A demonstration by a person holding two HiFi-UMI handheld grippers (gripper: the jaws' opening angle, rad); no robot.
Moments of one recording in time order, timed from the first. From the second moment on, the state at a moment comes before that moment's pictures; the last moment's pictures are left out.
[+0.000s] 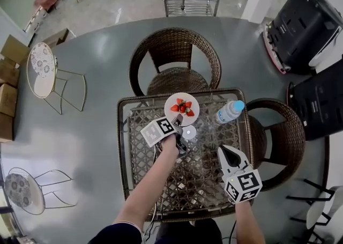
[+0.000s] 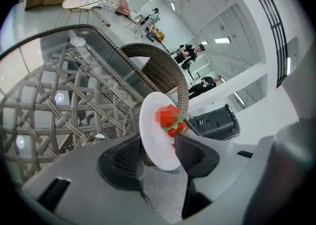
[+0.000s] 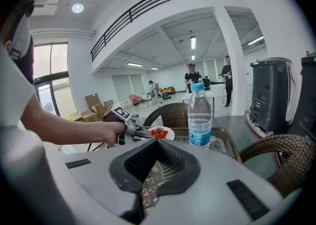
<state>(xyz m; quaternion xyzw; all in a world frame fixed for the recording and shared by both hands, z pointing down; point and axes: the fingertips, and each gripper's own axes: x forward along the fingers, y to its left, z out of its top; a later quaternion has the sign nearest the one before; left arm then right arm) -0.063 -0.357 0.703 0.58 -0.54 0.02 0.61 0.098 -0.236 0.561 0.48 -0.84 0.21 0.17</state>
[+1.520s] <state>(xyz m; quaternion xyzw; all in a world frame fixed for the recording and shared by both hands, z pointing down) -0.067 -0.345 0.705 0.67 -0.56 0.24 0.42 0.128 -0.198 0.549 0.49 -0.83 0.22 0.14</state>
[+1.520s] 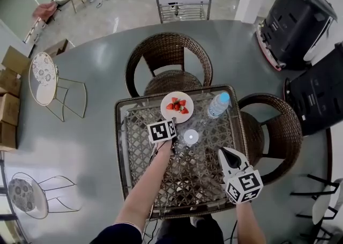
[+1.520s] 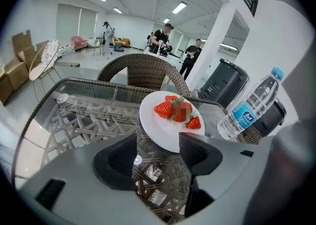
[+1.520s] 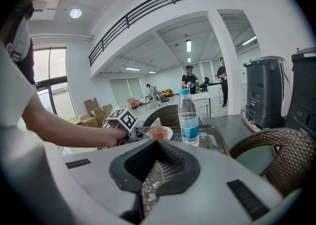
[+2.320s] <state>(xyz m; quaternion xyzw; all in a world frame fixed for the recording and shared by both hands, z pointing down) -0.036 -0.212 0.516 0.83 -0.49 0.14 0.23 0.096 -0.171 0.468 0.44 -0.88 0.16 0.09</state>
